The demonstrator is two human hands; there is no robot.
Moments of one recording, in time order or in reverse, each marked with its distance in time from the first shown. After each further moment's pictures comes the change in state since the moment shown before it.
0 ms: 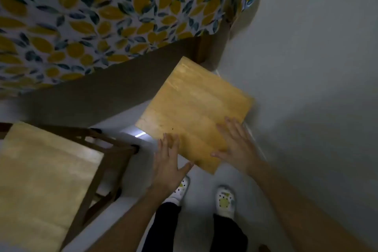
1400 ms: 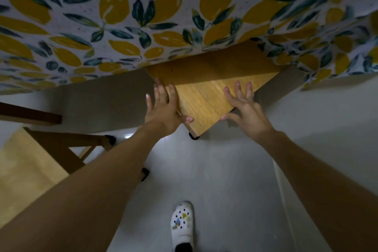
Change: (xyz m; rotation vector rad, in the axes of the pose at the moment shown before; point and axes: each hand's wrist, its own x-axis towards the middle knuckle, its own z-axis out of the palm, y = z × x) left_hand 0.243 -0.042 -0.187 0.179 0.235 -0.147; right_hand 0.318 -0.064 -0.067 0.150 0.034 -0.304
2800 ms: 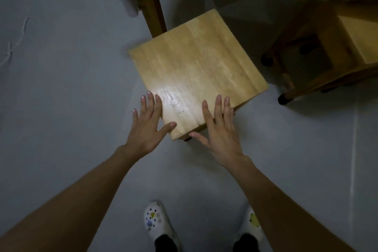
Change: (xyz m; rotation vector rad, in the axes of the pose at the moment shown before) left_hand -0.426 -0.380 0.152 -0.269 0.260 -0.300; right_hand -0.258 -0.319 0.382 -0.446 -0.108 -0.402
